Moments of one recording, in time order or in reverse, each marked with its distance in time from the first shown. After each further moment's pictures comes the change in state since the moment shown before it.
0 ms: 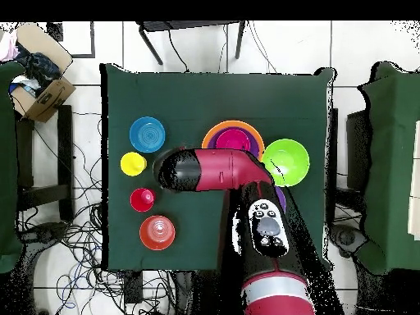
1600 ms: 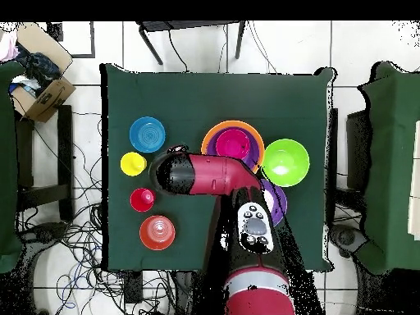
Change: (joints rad) arm 0.072 0.057 -0.083 0.015 0.117 -0.157 0.000
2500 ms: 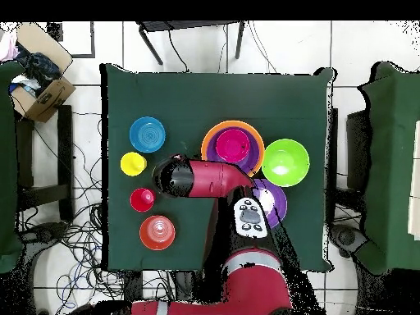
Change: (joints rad) arm 0.004 0.084 -0.001 0.005 0.005 -0.030 0.000
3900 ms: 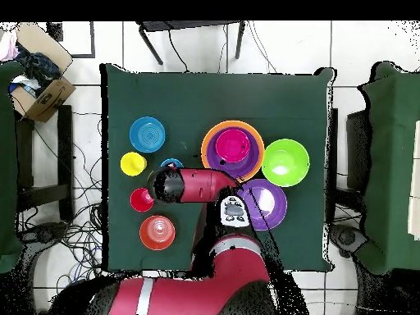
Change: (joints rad) arm 0.050 0.094 -0.019 0.000 0.005 -0.077 0.000
